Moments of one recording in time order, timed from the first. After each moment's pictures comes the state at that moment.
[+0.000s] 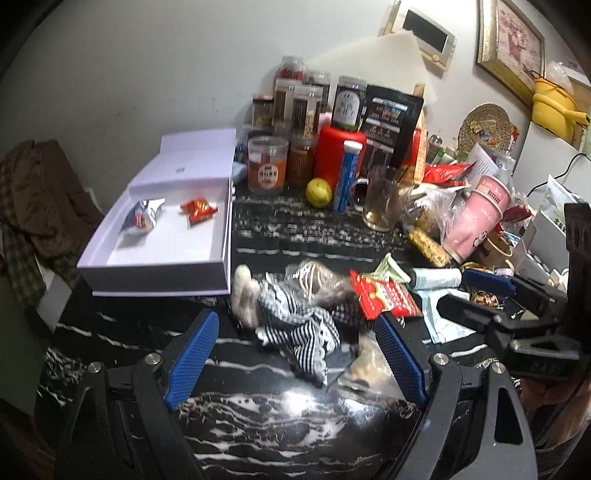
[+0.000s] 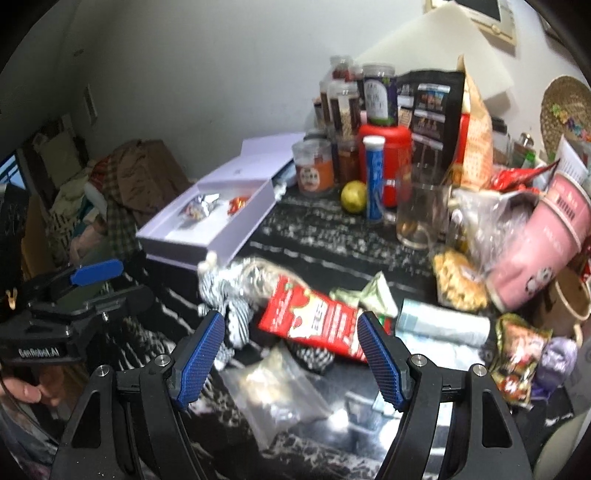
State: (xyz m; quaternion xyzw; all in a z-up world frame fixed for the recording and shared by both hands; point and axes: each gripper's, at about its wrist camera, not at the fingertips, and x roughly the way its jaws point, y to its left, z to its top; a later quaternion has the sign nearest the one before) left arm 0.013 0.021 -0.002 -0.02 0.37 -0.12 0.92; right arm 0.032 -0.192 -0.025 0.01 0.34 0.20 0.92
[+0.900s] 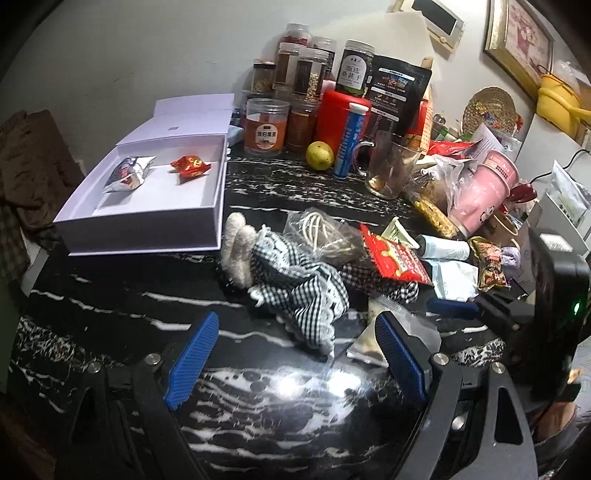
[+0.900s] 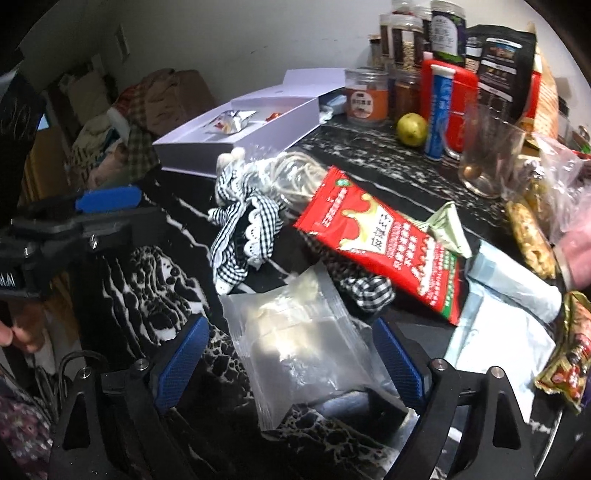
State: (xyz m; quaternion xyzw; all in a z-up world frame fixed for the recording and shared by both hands) left arm 0.018 0.024 -0.048 -0.04 0.40 -0.14 0.91; right arm 0.035 -0.158 -0.103 -0.06 0.41 0.27 0.87
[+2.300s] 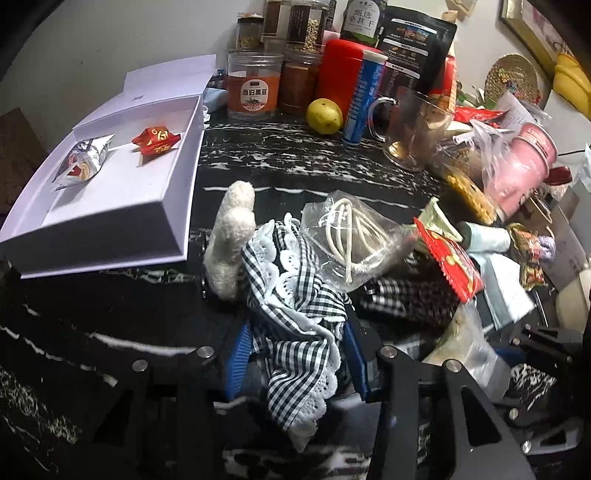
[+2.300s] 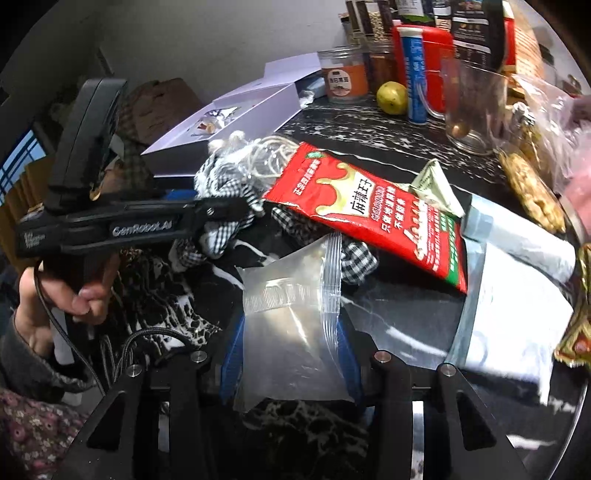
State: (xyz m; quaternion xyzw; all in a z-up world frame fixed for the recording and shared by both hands) left arm 0.089 -0.001 -0.097 -0.01 0.46 -0.14 0.88; right arm 0.039 -0.188 -0.117 0.01 0.44 0.27 0.86
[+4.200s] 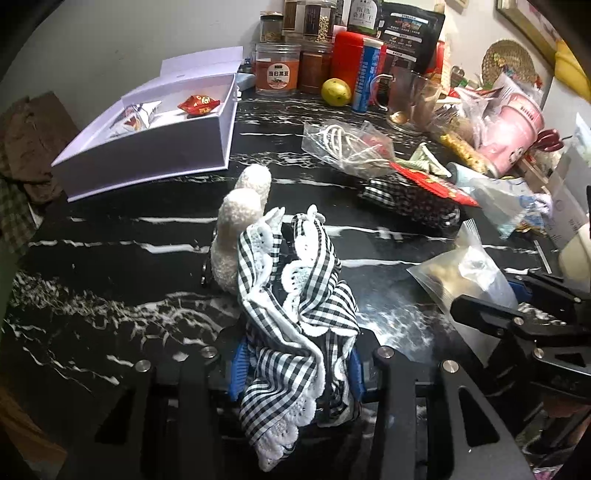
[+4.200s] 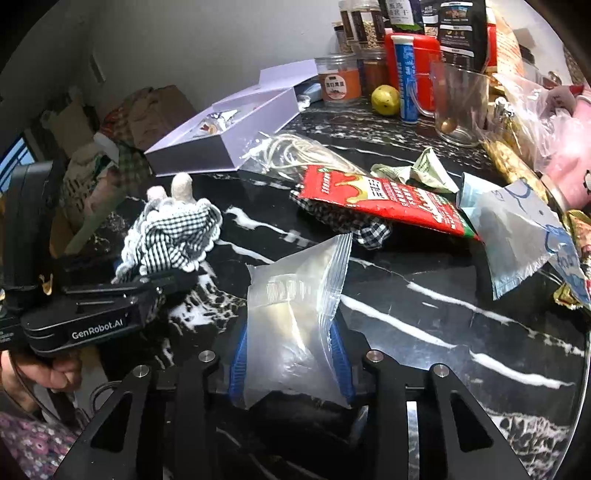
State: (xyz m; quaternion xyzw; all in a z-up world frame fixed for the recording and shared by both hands) left arm -0.001 0.015 -0.108 0.00 0.46 -0.10 0.88; right arm 0.006 -0.176 -0.117 0.01 0.42 0.24 0.87
